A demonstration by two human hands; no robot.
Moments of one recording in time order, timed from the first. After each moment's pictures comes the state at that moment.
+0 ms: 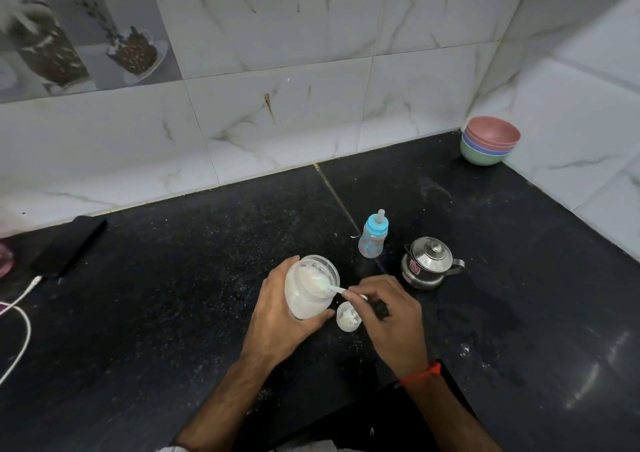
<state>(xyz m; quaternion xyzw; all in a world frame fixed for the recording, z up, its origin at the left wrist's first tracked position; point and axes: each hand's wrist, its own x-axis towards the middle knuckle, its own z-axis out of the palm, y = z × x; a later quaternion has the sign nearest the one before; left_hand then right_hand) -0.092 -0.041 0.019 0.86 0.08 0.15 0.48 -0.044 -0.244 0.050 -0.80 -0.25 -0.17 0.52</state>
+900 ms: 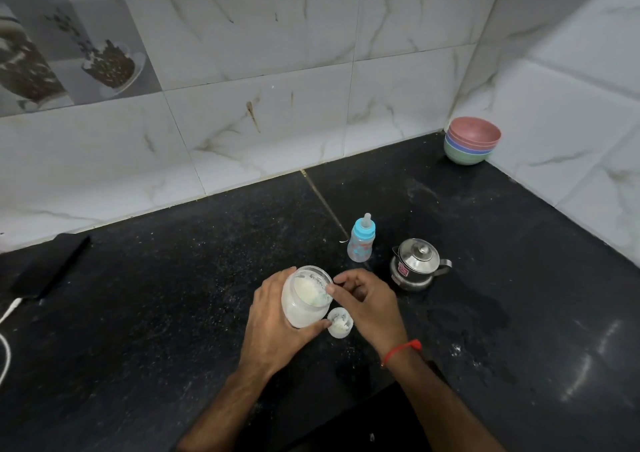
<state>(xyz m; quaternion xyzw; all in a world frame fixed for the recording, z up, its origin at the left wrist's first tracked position) -0.081 -0.048 0.003 0.88 0.07 0.16 0.45 -0.020 -0.227 0.056 -0.80 -0.04 0.07 0.59</state>
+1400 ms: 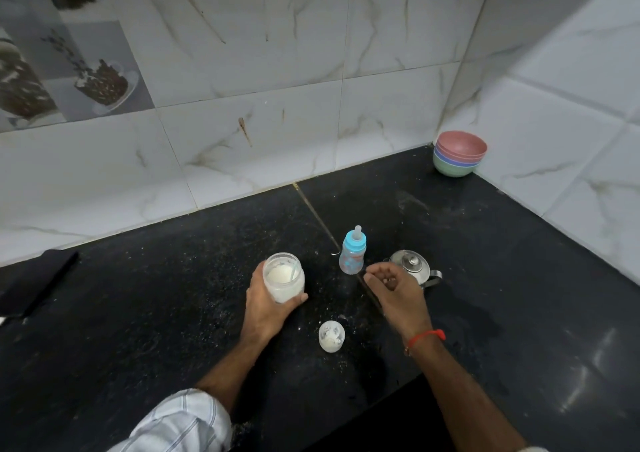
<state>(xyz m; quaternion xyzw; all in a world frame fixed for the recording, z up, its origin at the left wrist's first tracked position) -0.013 -0.030 -0.018 0.82 0.18 0.13 0.52 0.023 -0.276 0.057 -0.80 0.01 0.02 0.60</state>
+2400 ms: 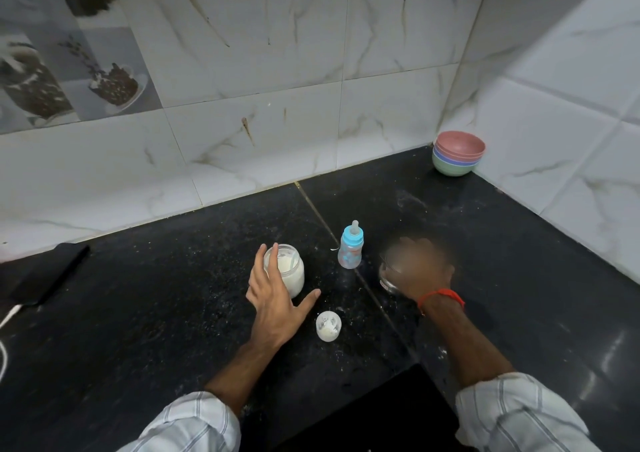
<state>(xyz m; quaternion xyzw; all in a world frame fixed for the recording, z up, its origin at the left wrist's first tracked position) -0.035 -0.068 -0.004 0.90 0.13 0.20 0.36 0.073 -0.325 0.053 -0.99 0.00 0.07 0.14</state>
